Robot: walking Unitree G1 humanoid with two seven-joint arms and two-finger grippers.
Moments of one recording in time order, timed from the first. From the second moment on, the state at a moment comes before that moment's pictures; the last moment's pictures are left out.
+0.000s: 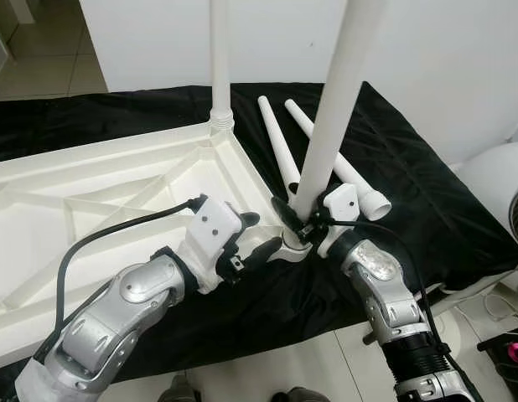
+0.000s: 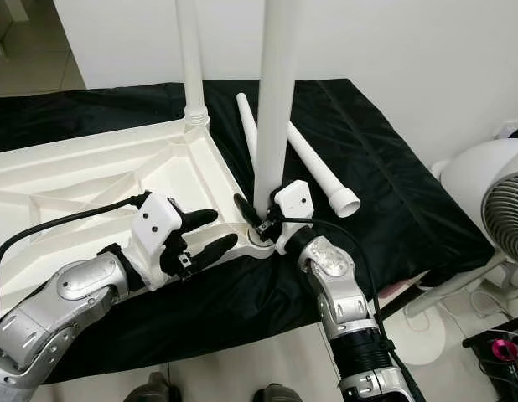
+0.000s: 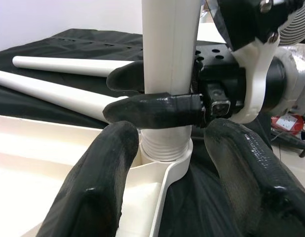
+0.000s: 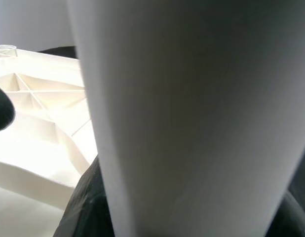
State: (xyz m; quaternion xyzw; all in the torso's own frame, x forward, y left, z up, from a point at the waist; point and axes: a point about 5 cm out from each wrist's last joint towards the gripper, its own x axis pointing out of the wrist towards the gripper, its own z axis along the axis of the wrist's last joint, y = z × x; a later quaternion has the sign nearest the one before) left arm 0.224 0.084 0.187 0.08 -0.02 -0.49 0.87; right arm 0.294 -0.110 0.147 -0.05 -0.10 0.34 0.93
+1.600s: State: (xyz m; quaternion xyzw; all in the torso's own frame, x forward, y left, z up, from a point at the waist) left arm 0.222 0.084 0.192 0.07 -0.02 -0.49 0.87; right arm 0.305 -0.110 0.134 0.05 -0.05 0.33 0.94
